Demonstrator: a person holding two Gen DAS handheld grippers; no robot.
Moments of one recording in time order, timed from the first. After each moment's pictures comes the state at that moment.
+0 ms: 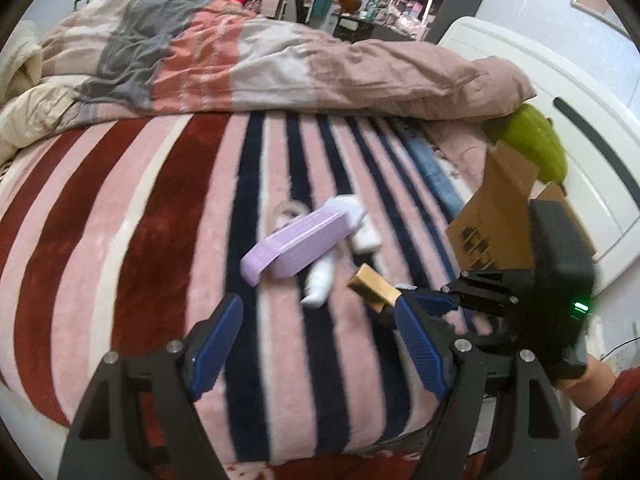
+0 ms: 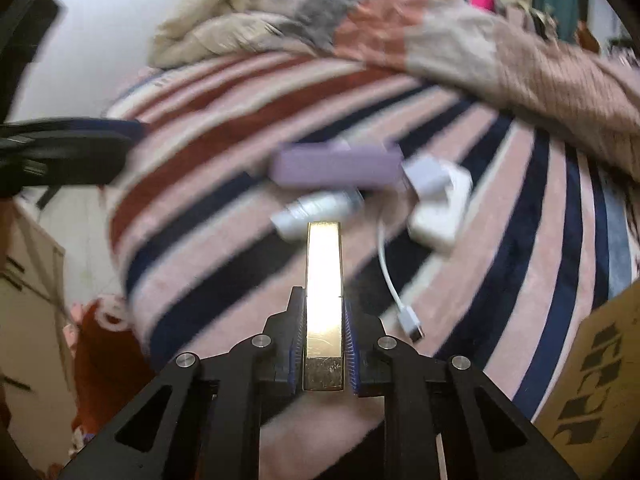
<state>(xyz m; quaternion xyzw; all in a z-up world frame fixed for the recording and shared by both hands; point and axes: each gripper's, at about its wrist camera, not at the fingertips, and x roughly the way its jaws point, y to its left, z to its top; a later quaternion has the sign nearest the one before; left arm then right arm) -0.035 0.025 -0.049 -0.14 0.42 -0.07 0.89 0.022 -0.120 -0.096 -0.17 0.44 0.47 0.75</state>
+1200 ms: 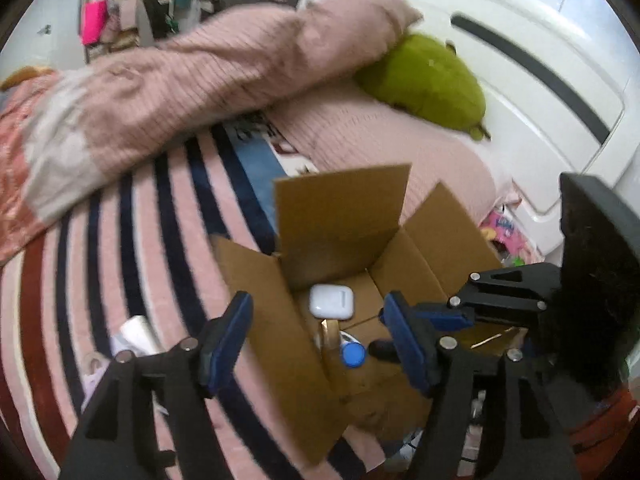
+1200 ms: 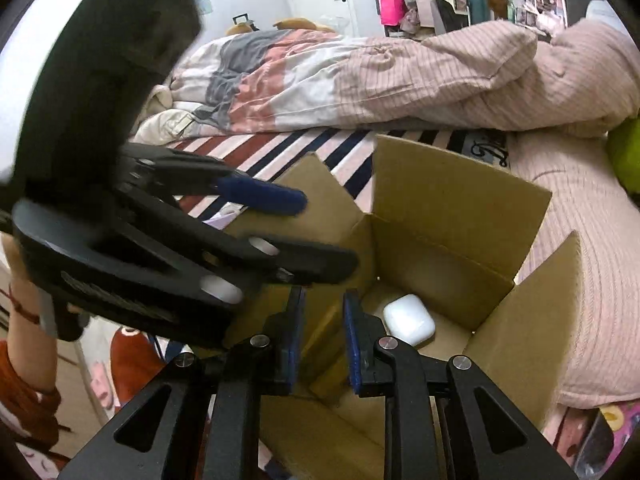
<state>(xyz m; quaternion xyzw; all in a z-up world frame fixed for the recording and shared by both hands) 0.093 -0.186 0.026 -0.02 0.45 -0.23 0.86 0.103 -0.311 -0.001 -0.06 0.46 0.38 0.80</state>
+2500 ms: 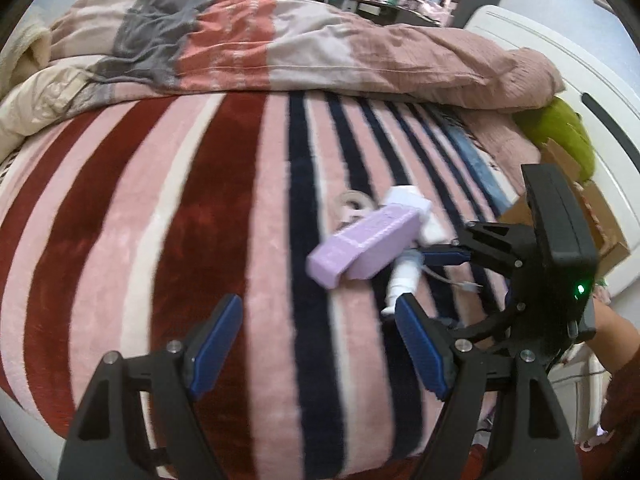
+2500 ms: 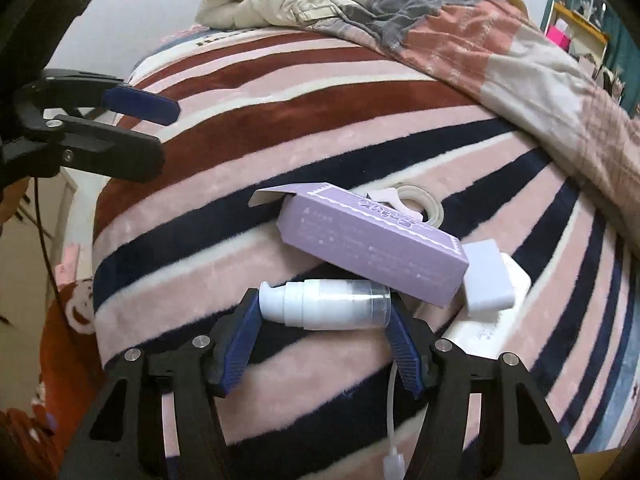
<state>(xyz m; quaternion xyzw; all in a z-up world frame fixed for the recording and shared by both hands) -0.020 0.068 -0.091 -0.12 0.46 -0.04 0.88 0.057 -0.050 -0.134 -0.27 0.41 0.53 0.69</state>
